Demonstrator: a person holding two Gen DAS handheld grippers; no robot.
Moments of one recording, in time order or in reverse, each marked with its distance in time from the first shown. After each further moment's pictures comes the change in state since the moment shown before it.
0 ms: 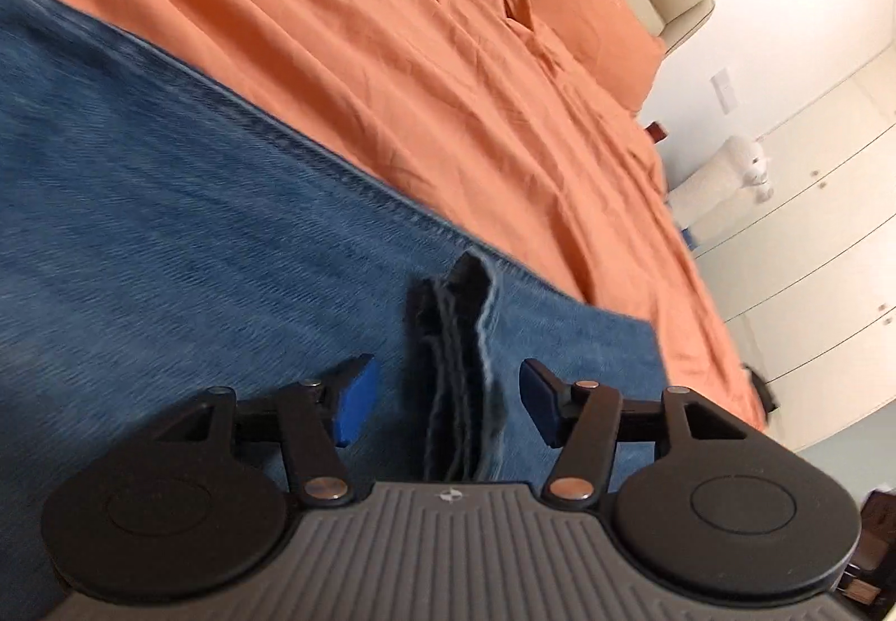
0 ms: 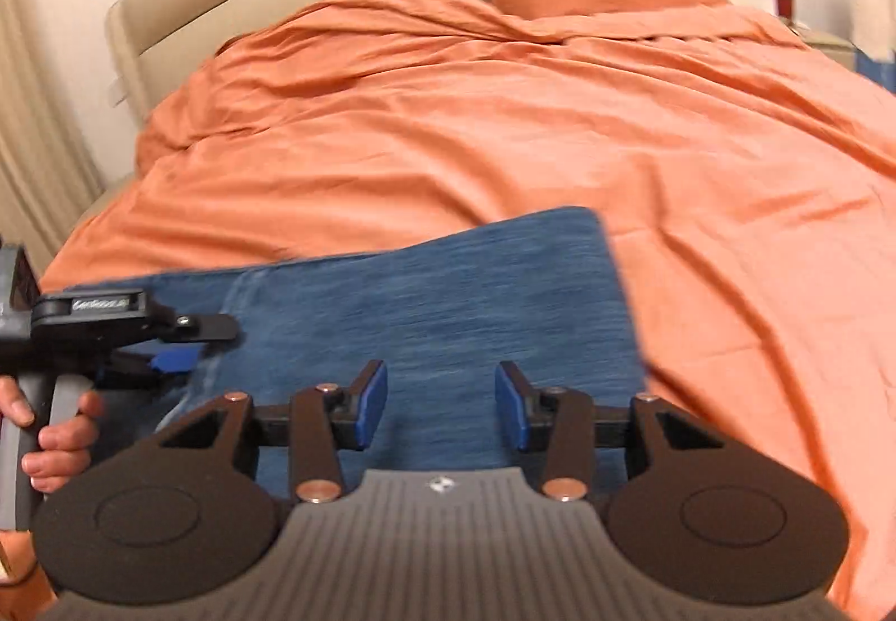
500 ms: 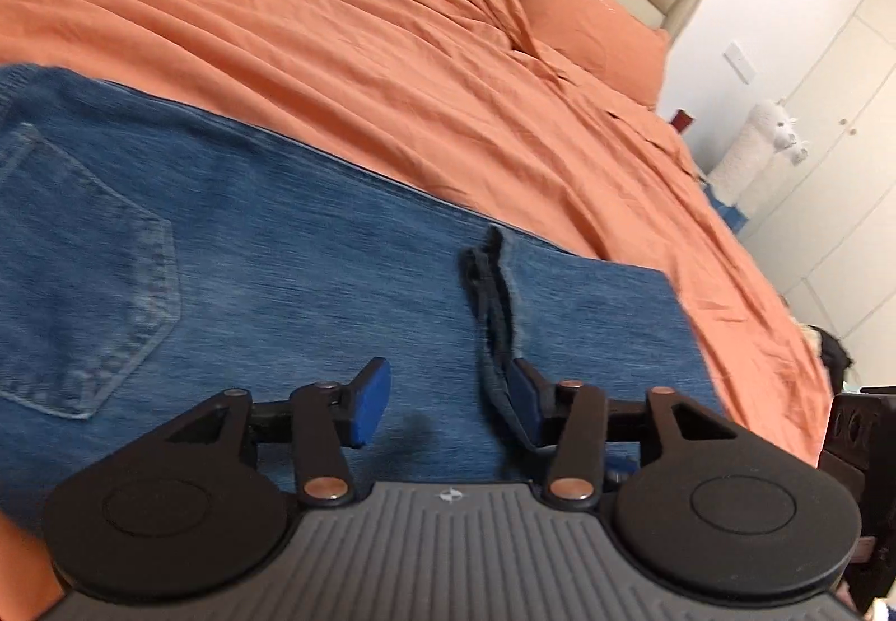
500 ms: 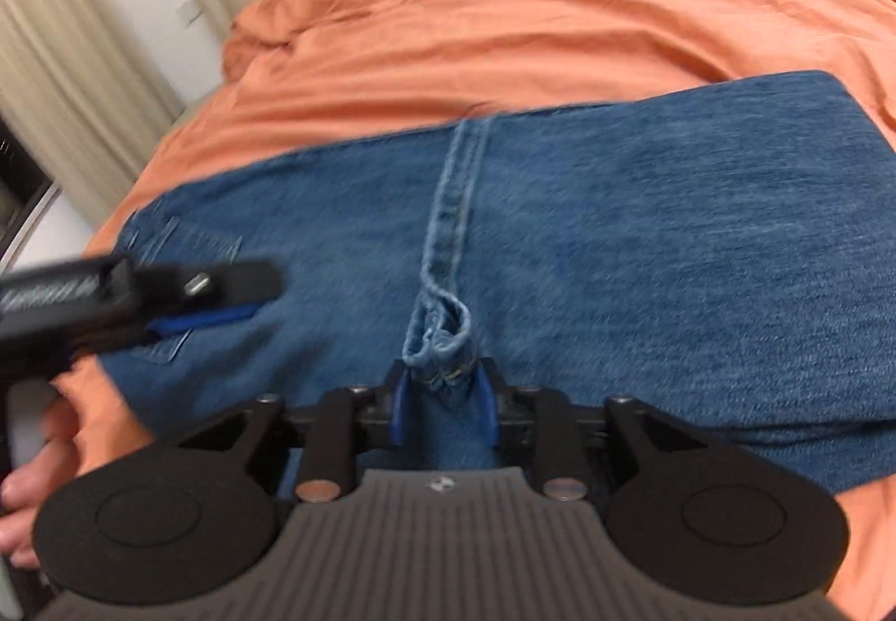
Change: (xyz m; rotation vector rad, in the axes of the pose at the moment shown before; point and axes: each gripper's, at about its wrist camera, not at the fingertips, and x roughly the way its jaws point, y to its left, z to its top) left arm -0.106 -0.033 -0.045 0.171 -0.075 0.179; right arm 0.046 0.122 -0.031 -0.034 0.244 0.204
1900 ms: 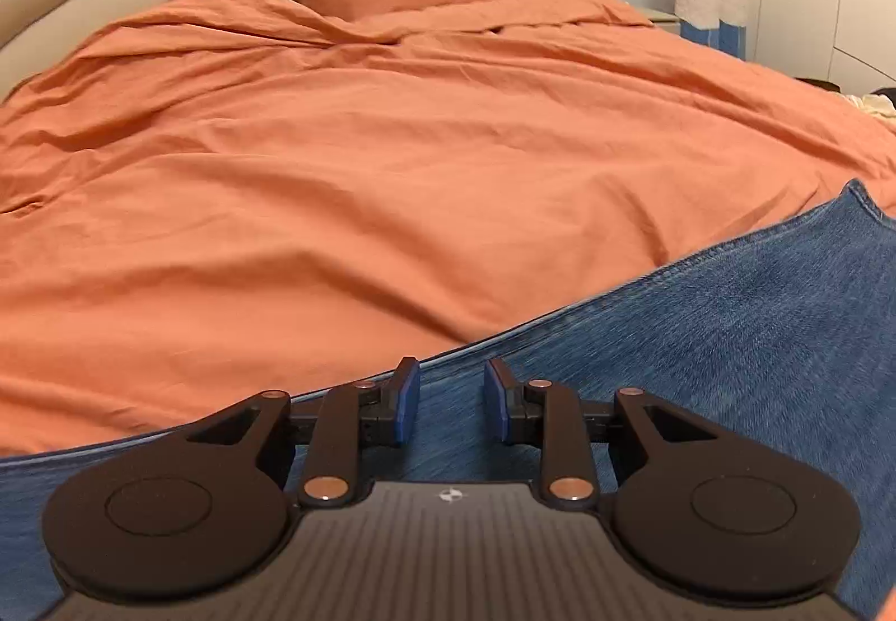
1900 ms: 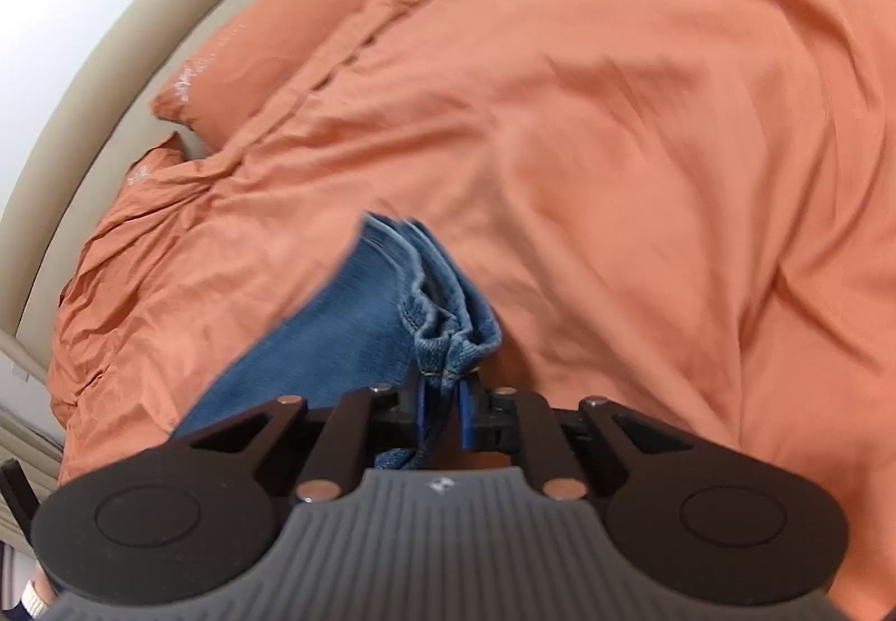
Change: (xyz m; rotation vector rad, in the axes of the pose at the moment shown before) left arm 0.202 -0.202 0.016 0.589 -0.008 0.276; right arm -0.229 -0.408 -0.005 0.593 -0.364 -0.251
